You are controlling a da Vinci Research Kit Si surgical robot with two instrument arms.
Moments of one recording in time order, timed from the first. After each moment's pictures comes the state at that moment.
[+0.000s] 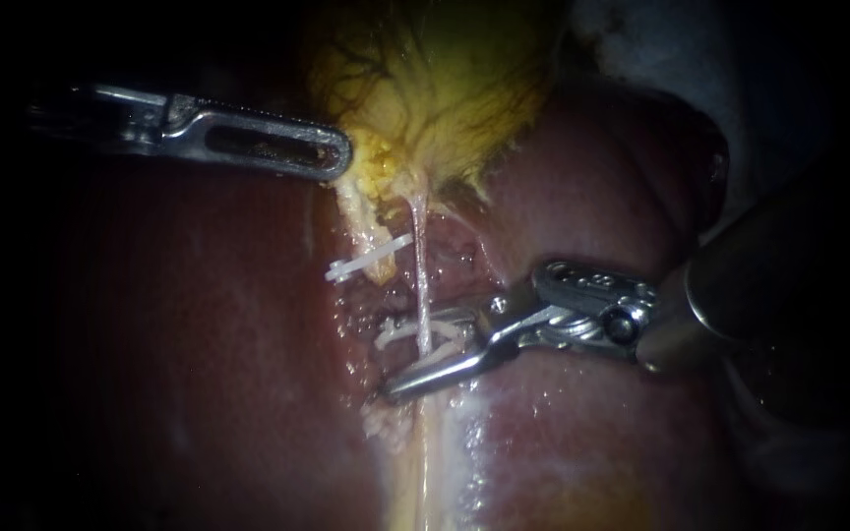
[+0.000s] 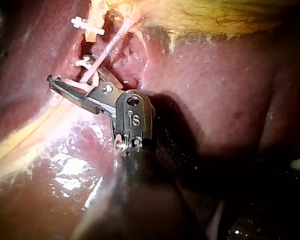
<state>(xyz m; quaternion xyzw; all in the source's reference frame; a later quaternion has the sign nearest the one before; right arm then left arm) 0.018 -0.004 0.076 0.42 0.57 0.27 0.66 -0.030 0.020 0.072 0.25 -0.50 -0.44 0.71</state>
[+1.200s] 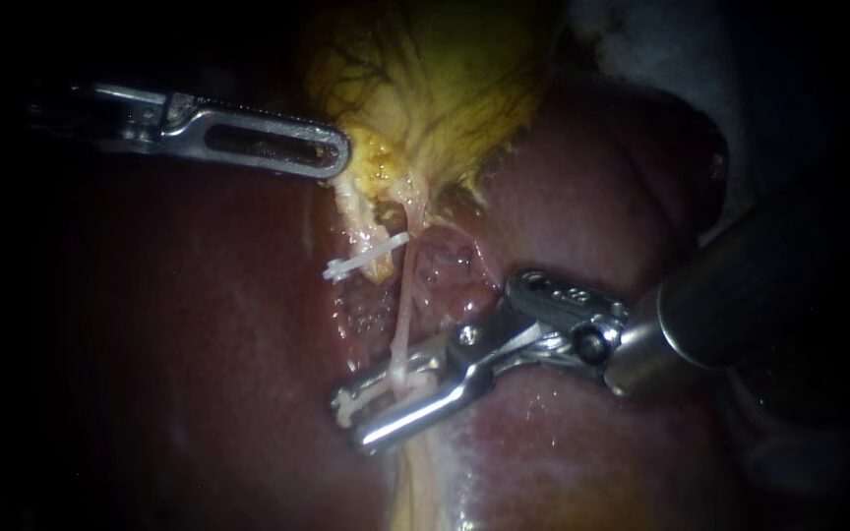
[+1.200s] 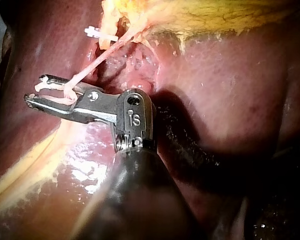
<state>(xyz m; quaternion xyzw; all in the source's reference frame) 0.021 -0.005 0.074 0.51 0.60 0.21 0.58 -0.030 0.020 0.072 0.25 -0.50 -0.43 0.71</state>
